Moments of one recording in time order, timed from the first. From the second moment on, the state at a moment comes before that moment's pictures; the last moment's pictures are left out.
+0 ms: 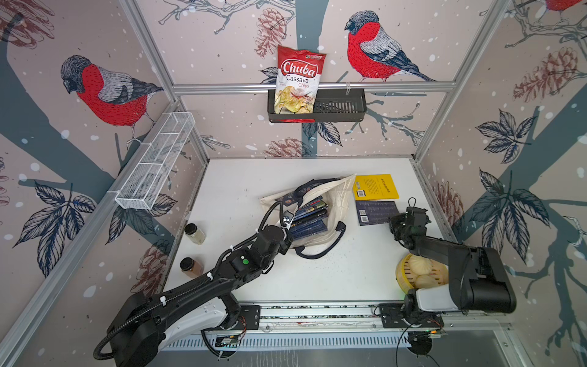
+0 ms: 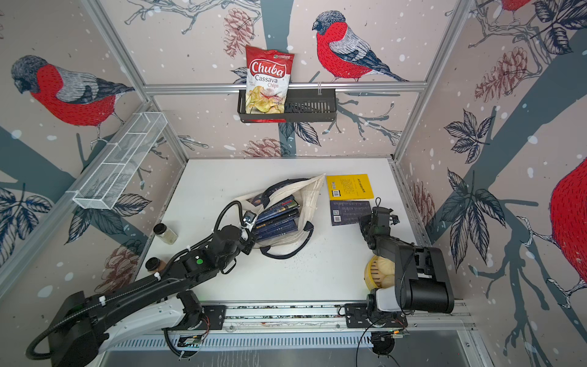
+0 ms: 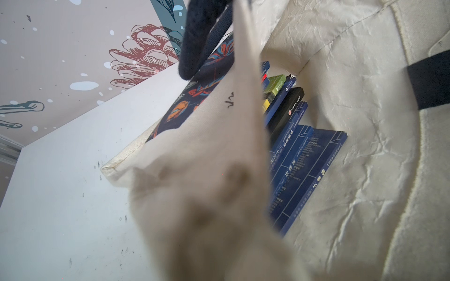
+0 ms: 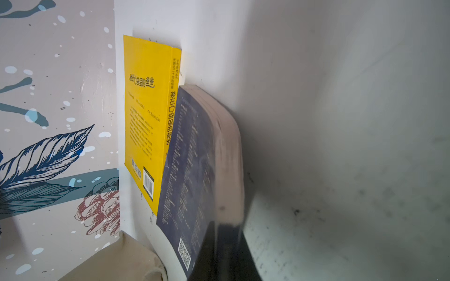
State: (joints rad) left arm -0.85 0.96 0.51 -0.08 -0.40 0.02; right arm -0.03 1.43 0.43 0.30 -0.09 1.20
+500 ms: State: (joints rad) left arm -0.85 0.96 0.51 -0.08 -0.40 0.02; right arm -0.06 1.46 0.48 0.22 -0.11 1.14
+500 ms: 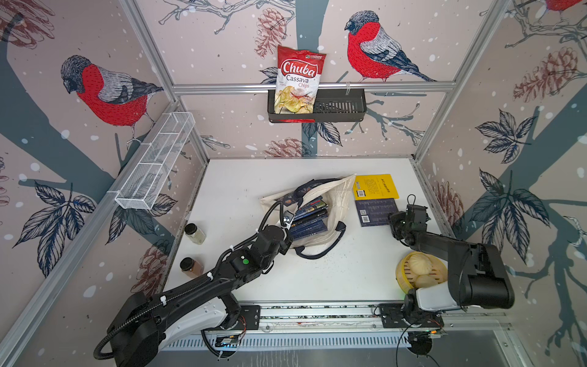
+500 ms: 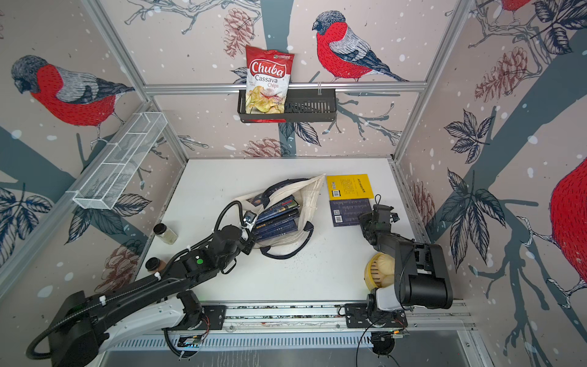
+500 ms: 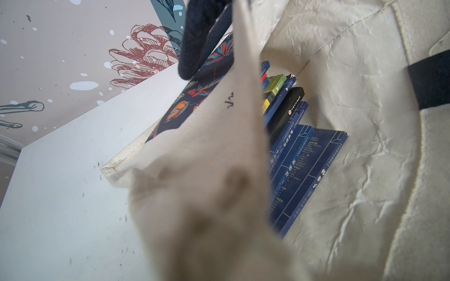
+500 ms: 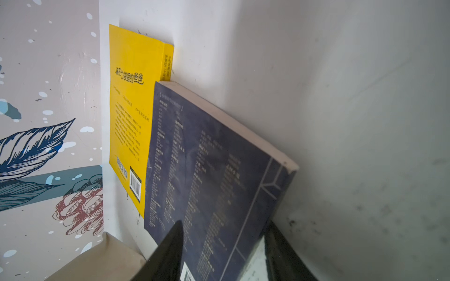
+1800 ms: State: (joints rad) left arm -0.85 0.85 0.47 -0.10 -0.39 0.07; right arm 1.01 1.00 0.71 0.09 0.35 1.02
